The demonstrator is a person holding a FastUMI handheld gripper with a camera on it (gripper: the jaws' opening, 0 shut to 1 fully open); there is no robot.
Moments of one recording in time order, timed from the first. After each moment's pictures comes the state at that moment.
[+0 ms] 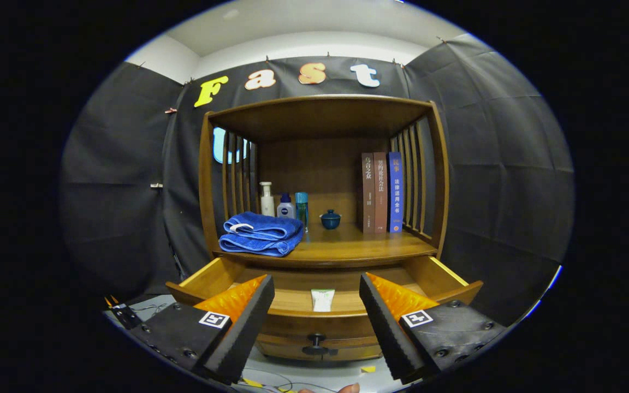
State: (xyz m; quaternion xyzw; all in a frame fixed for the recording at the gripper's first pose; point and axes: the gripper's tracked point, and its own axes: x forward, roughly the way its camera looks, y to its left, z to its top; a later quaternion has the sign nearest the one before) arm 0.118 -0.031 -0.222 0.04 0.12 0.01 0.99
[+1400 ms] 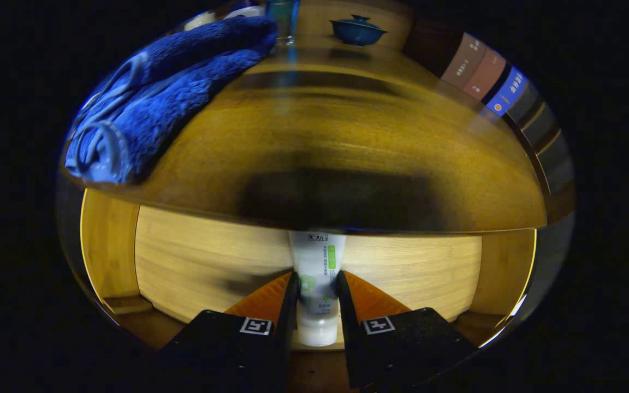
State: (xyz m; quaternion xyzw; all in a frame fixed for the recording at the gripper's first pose) arm 0.250 -0.039 -0.436 -0.03 0.60 -0.02 0.80
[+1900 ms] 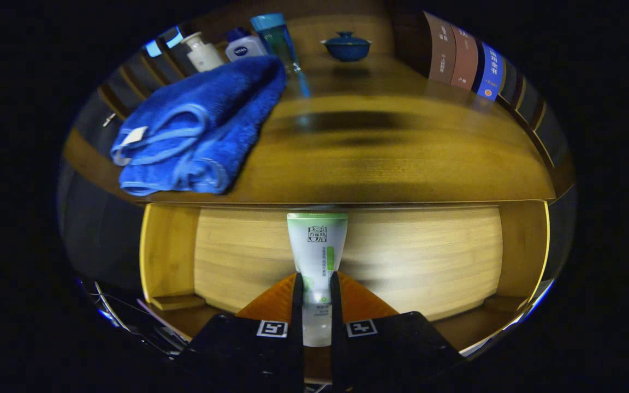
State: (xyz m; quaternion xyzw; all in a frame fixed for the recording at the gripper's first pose) arm 0.224 -0.005 -0.369 0.08 0.58 0.04 0.81
